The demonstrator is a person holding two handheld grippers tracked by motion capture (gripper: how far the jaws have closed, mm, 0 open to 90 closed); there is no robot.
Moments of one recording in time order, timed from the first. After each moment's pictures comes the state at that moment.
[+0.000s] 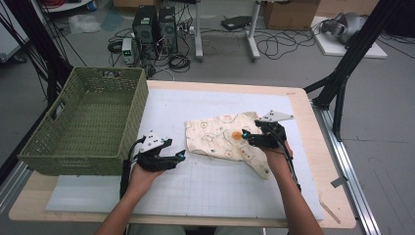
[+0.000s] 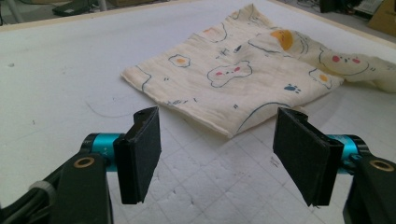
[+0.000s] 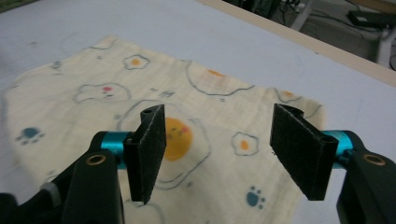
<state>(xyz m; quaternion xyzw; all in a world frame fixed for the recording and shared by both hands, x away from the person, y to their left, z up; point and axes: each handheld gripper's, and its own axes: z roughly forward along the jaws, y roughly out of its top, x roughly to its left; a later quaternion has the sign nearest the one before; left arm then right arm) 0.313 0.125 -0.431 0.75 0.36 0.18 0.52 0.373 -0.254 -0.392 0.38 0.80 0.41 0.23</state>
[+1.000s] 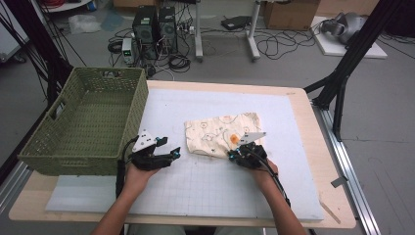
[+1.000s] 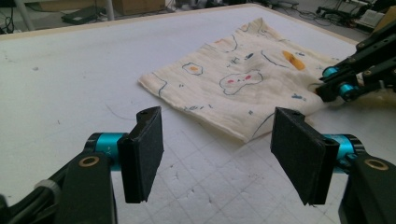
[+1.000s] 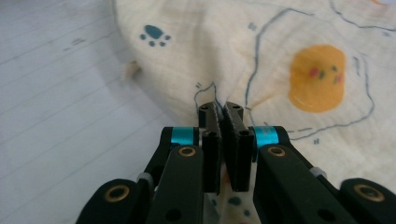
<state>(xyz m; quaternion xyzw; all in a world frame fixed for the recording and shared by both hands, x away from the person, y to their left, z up) 0.315 0.139 -0.430 0.73 0.37 0.19 0.53 0.344 -0.209 -0.438 0.30 0.87 0.36 0.13</state>
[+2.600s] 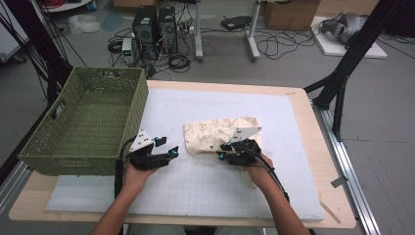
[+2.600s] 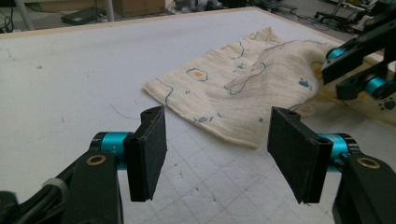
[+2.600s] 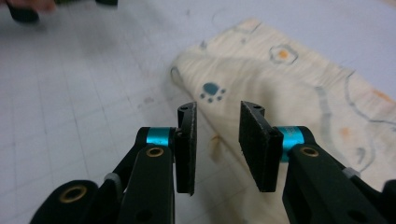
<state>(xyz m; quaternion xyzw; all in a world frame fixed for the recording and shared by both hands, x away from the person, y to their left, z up) 0.316 0.143 -0.432 0.73 0.37 0.19 0.54 0.344 -0.185 -0.413 0.24 0.88 0.40 0.12</state>
